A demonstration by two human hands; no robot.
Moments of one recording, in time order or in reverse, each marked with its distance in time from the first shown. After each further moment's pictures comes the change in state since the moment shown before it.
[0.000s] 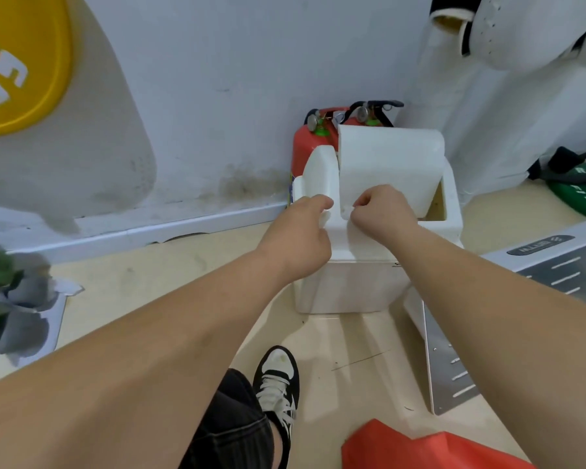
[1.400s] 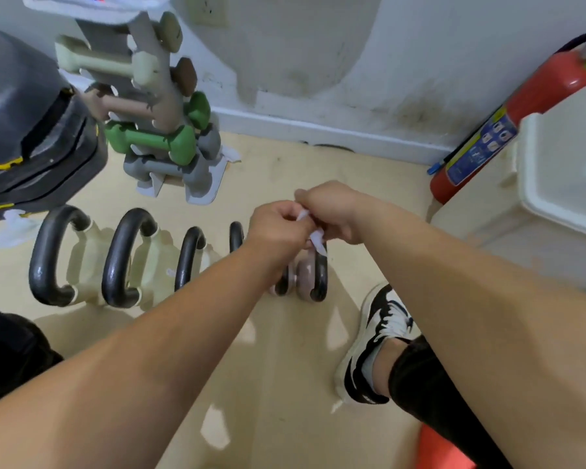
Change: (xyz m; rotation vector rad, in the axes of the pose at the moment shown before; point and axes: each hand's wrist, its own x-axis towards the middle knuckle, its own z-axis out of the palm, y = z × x) left_hand -0.229 -0.219 -0.070 -0.804 0.486 -0.746; right_hand -0.196 -0.220 0.240 0.272 -0.892 -0.027
